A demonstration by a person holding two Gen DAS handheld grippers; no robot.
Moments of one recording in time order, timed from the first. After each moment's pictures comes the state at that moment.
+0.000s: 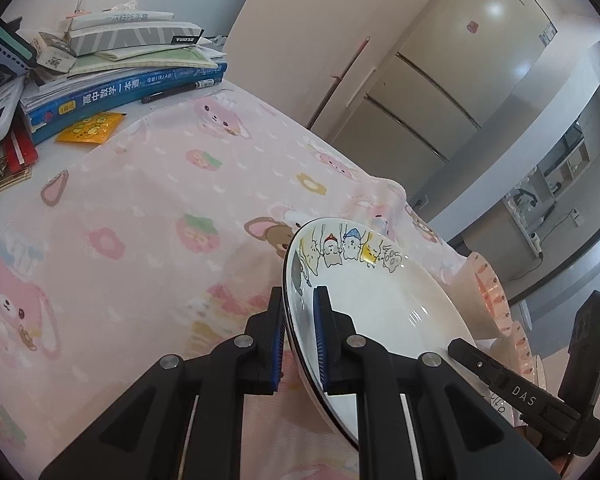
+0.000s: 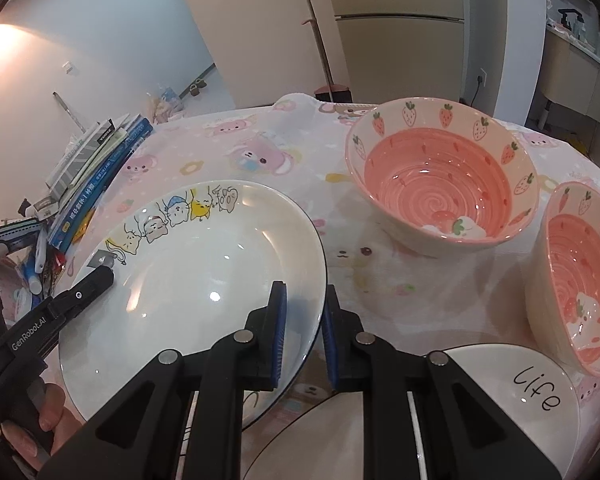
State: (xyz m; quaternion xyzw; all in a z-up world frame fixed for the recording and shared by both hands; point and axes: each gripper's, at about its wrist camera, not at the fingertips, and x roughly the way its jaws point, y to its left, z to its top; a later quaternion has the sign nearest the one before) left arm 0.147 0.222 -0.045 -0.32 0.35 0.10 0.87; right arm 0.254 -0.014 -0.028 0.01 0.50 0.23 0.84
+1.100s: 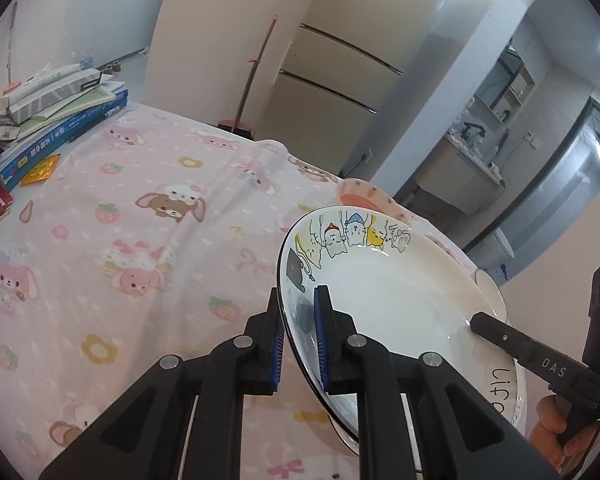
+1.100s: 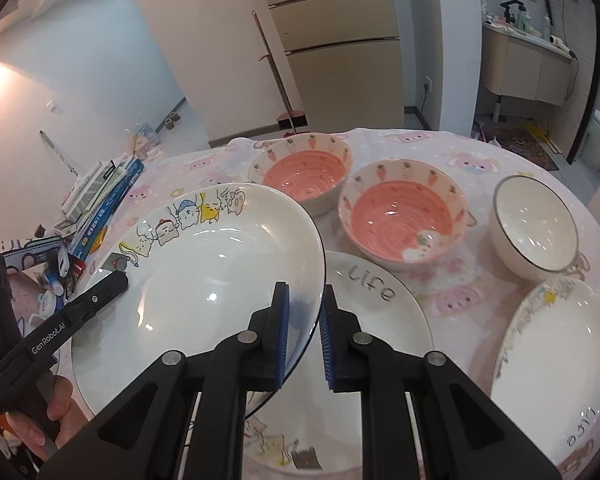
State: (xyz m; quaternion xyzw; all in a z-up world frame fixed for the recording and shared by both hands) left arm 0.105 0.100 0.034 -0.22 0.38 0.00 0.90; right arm 0.170 -0.147 0.056 0.05 0.47 0.18 0.86
